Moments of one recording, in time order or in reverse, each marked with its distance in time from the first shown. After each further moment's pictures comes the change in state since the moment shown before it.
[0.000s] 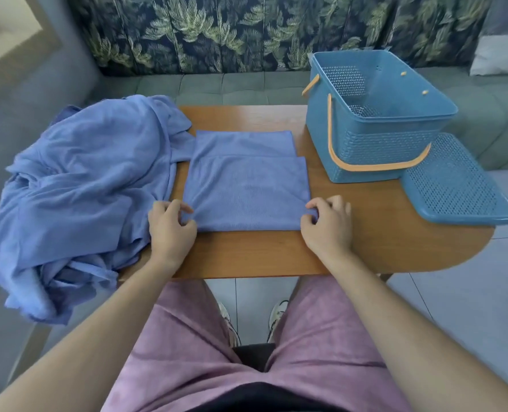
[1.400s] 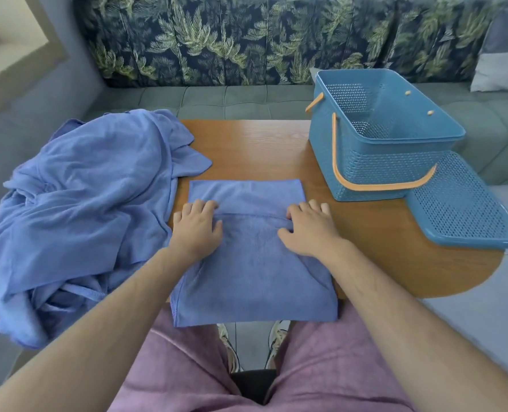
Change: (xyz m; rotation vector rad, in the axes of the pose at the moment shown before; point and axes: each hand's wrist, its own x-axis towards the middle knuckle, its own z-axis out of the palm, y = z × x) left_hand 0.037 0.035 0.026 0.356 -0.290 0.213; right_hand 0.048 -0.043 0.004 -0.497 -0.483 -0.314
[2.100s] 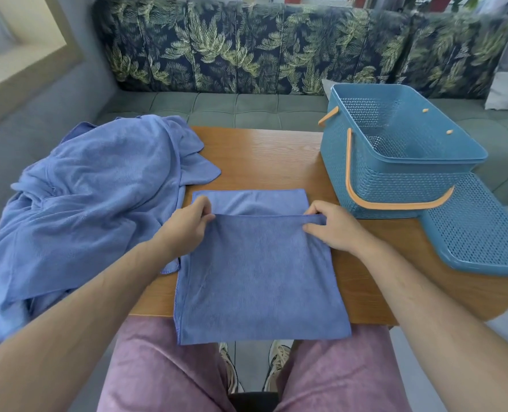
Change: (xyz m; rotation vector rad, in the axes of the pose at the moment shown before) left_hand 0.023 -0.033 -0.035 -0.237 -0.066 0.116; right_hand 0.031 0.051 -0.015 0.730 -0.017 -0.076
